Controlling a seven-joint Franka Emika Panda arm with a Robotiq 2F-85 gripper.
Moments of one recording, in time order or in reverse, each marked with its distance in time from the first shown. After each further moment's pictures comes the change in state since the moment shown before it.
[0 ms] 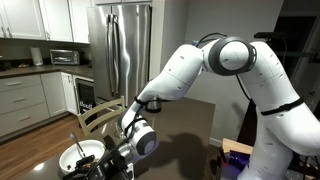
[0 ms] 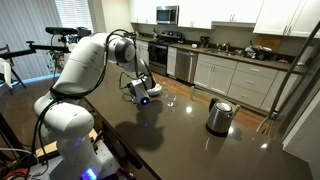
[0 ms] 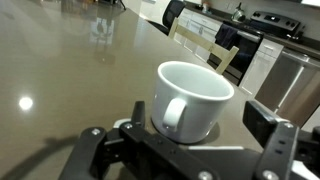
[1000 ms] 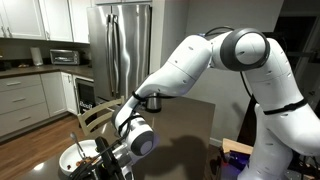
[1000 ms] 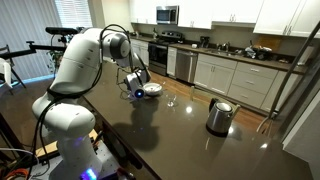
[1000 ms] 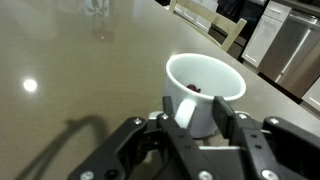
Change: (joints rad) arm 0.058 -0.068 0.034 0.005 0.068 0.243 0.082
